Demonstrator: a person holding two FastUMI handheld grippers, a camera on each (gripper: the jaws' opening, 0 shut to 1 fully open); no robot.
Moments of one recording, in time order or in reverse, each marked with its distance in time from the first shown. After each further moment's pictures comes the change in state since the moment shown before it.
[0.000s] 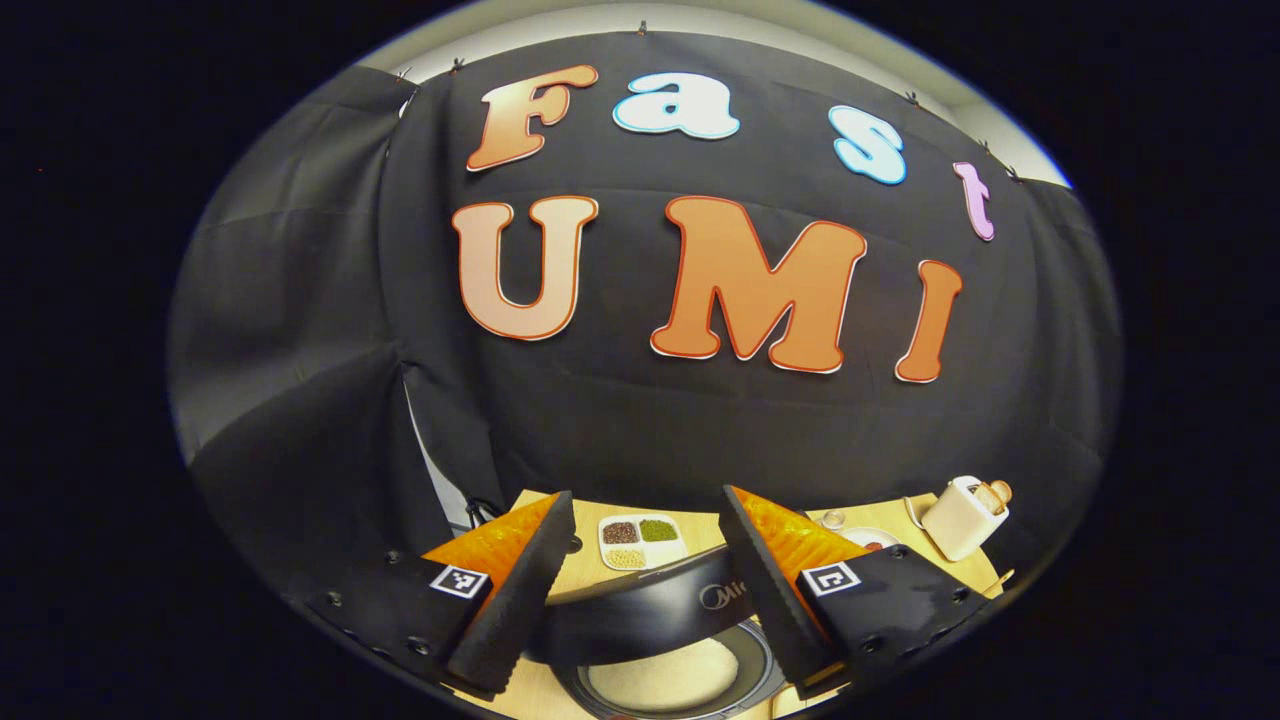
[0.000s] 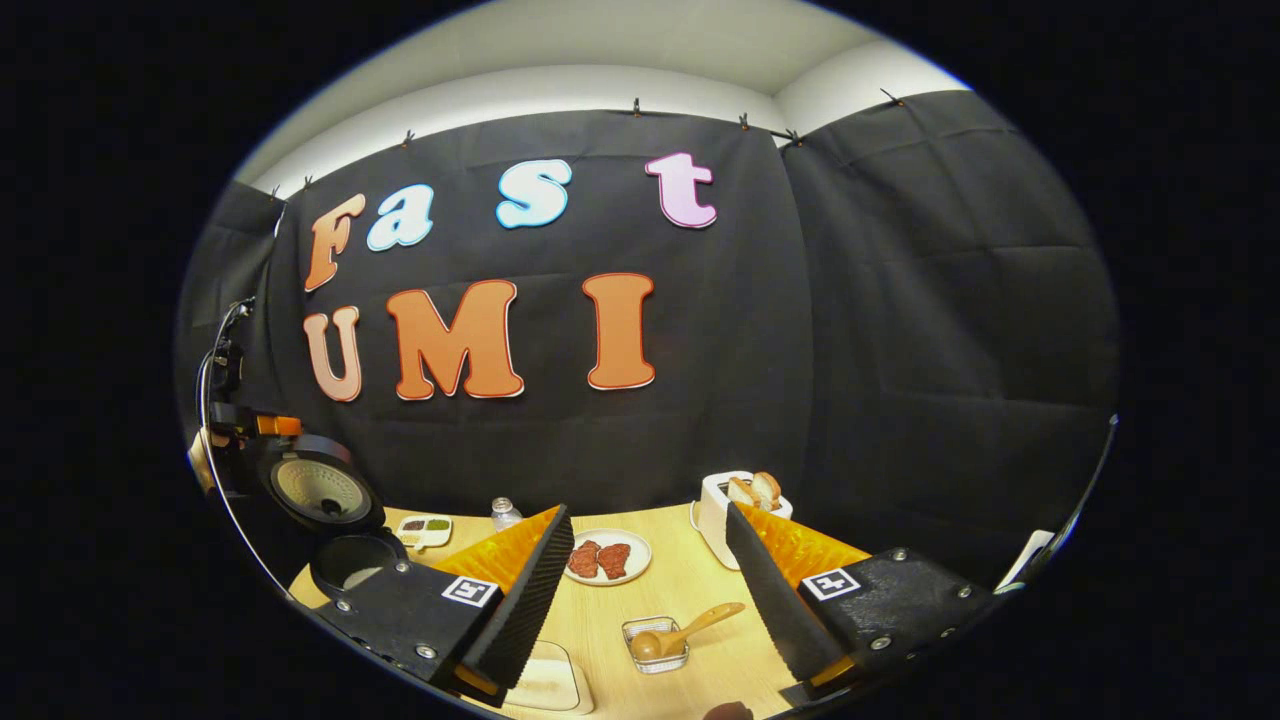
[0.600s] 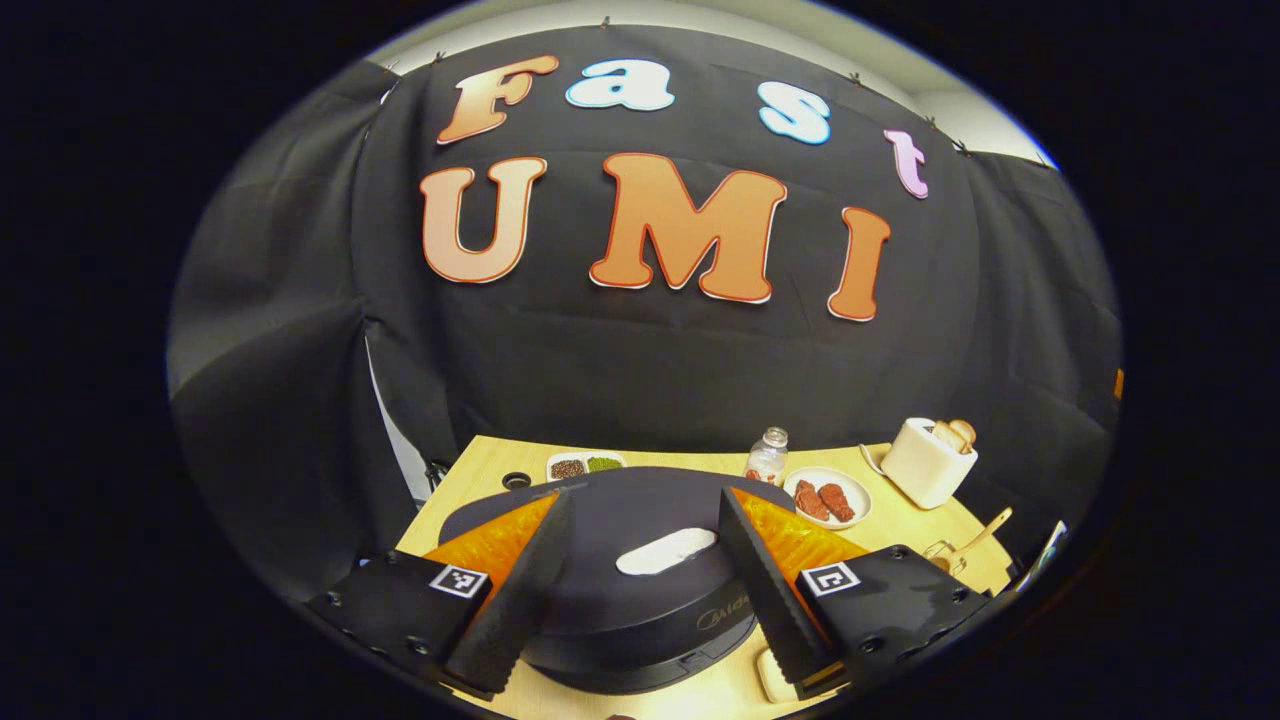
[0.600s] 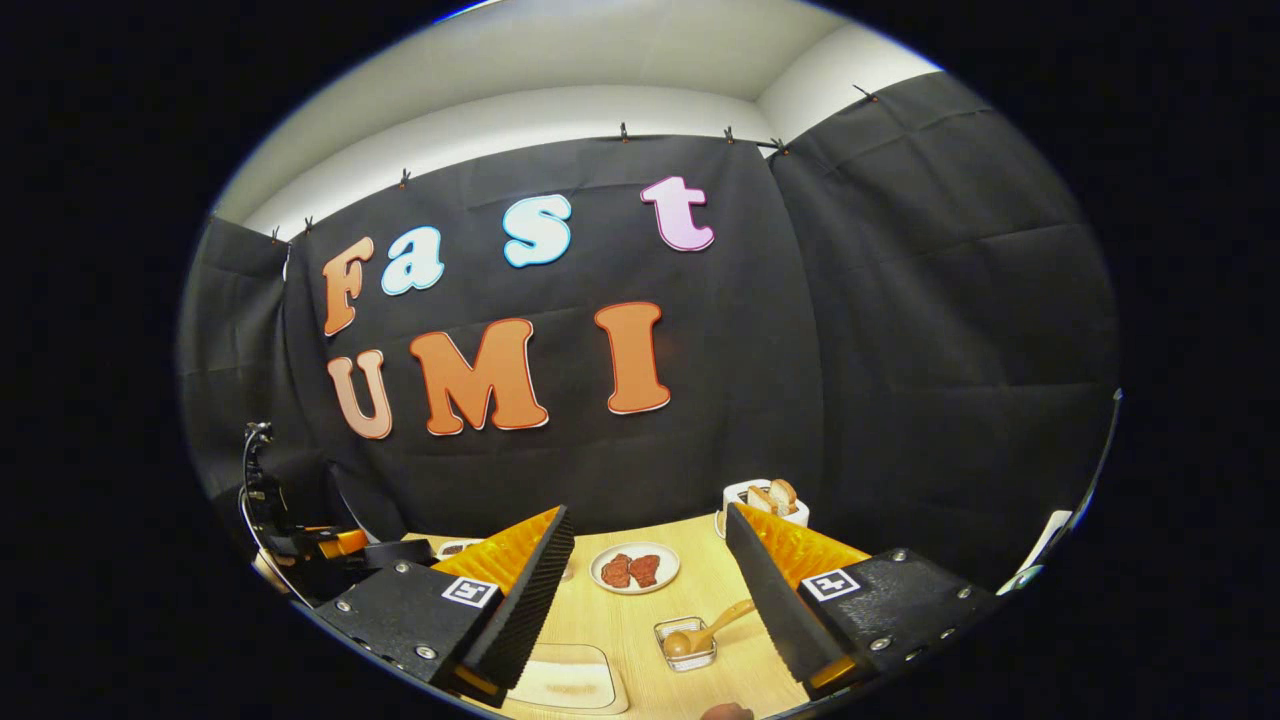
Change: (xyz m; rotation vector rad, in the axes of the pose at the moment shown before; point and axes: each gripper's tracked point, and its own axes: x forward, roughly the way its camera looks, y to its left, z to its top) left arm -0.048 -0.058 -0.130 0.038 0.033 -0.104; right arm -0.026 -0.002 0.011 0.107 -0.021 0.049
